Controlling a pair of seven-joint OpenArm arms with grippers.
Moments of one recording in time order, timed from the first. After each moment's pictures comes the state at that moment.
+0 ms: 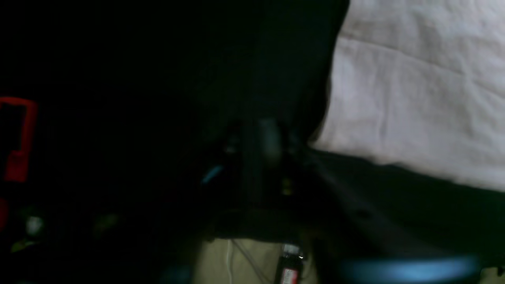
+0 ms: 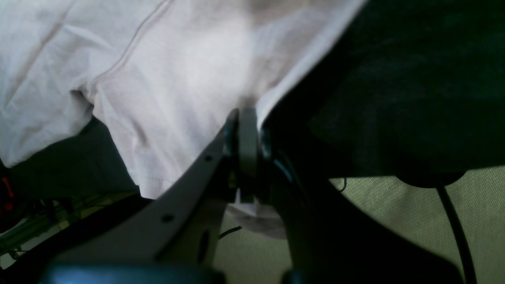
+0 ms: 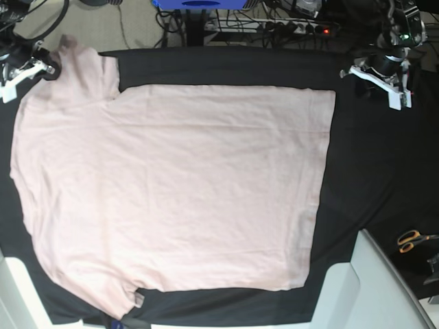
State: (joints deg) left arm 28.9 -12.3 -29.0 87.5 -25.4 -19.6 28.9; right arm -13.3 6.4 51.4 68.9 32.1 40.2 -62.7
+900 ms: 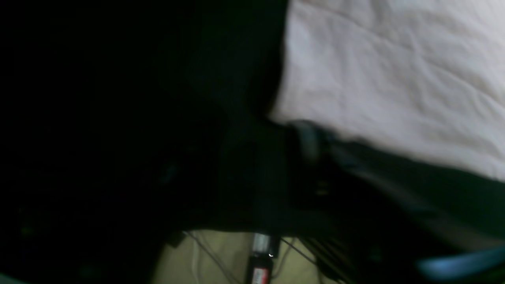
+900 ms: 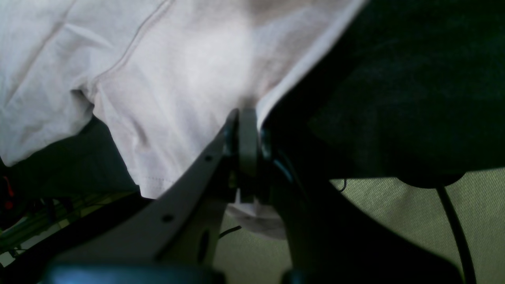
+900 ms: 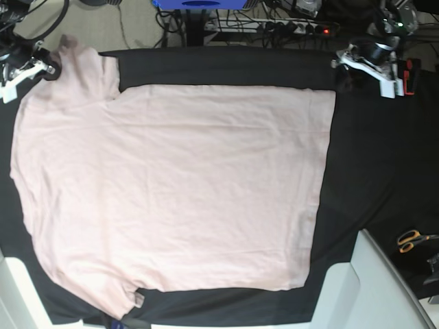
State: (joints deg) left arm 26.4 -7.3 -37.6 82.3 -25.2 -33.6 28.9; right arm -13.3 6.4 51.3 68.9 32.1 40.2 -62.7
